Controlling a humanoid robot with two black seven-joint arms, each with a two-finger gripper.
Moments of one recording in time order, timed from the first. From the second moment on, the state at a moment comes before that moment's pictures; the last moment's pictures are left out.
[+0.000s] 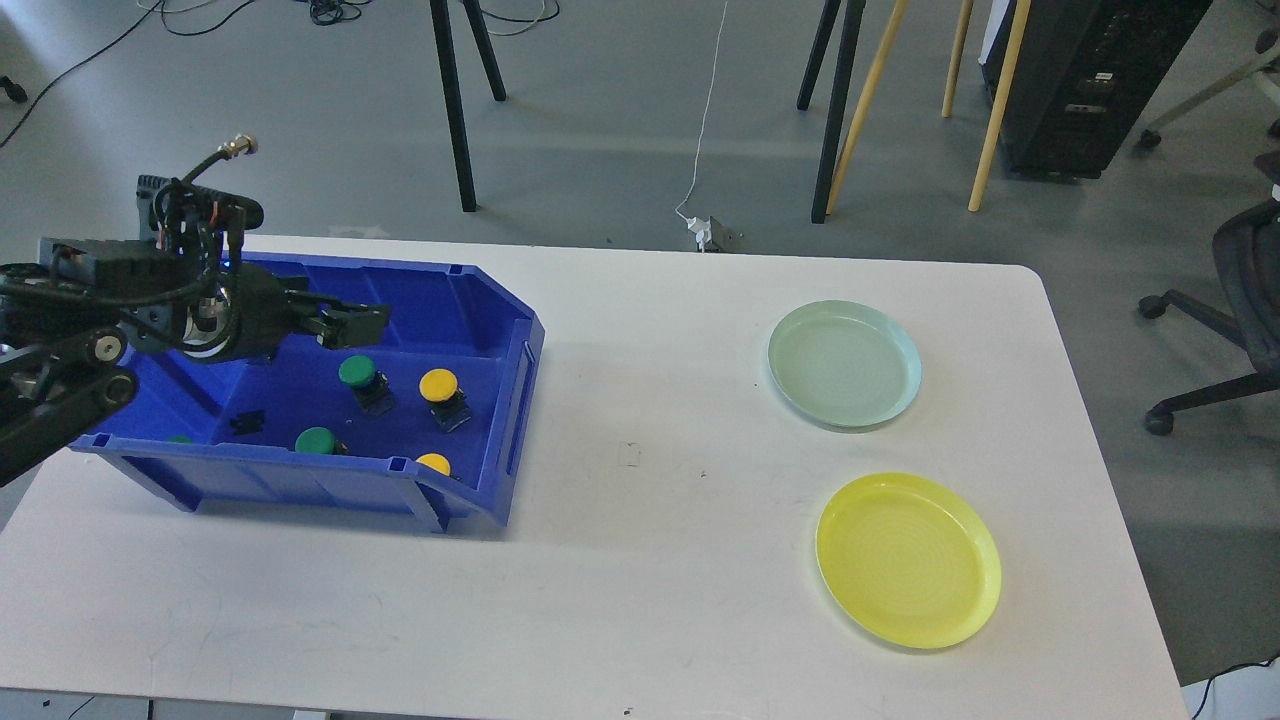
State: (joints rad) left arm -0.86 0.79 -0.44 -1.26 1.74 -0.49 0.03; right arm 0.83 -0.96 0.37 0.72 -0.21 0.49 0.49
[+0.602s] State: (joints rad) left arm -0.86 0.53 -0.38 -0.86 1.83 -0.49 -0.06; right arm 0.83 -0.96 0.37 0.72 -0.21 0.49 0.49
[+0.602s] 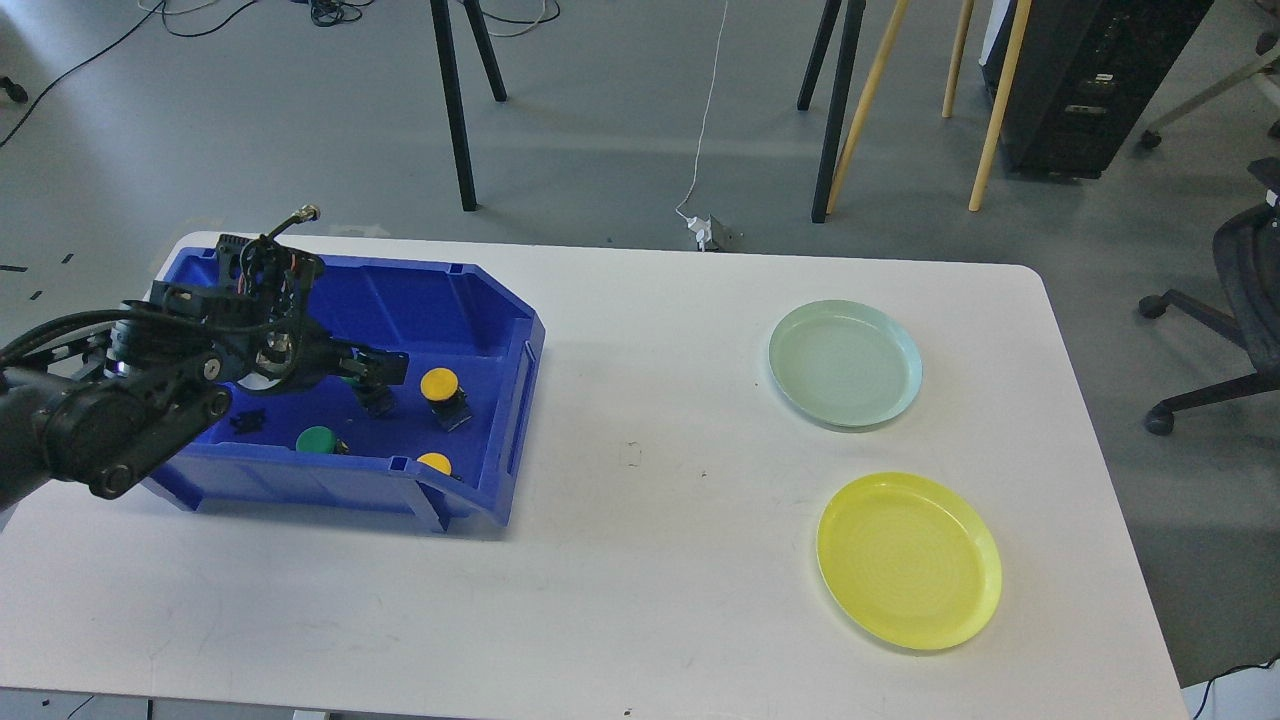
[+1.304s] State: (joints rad) left arm -0.85 0.53 -0.38 -0.79 1.82 -0.49 -0.07; right arm 0.83 -0.96 0.36 0.72 -0.25 0.49 0.49
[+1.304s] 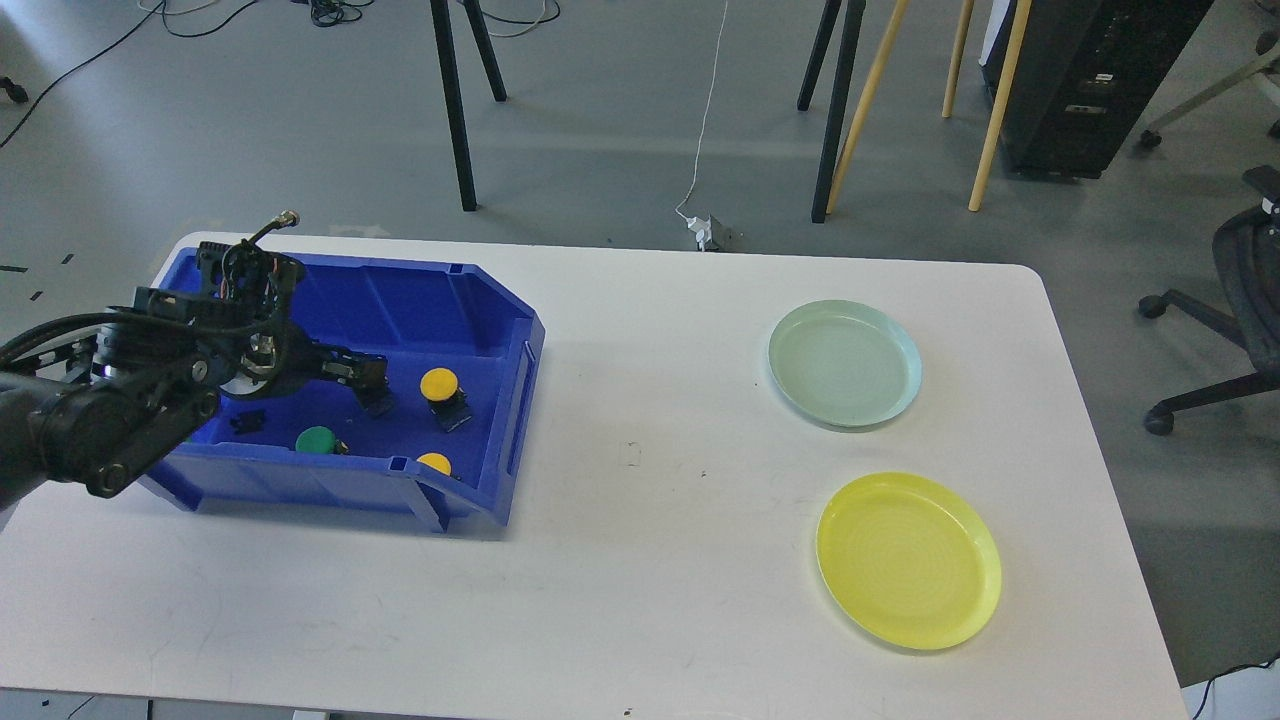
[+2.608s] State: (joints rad) left arm -0.85 0.68 -0.40 -0.99 1.78 -0.49 -0.05; right arm 0.85 -0.92 0.37 0.71 -0.27 0.49 0.49
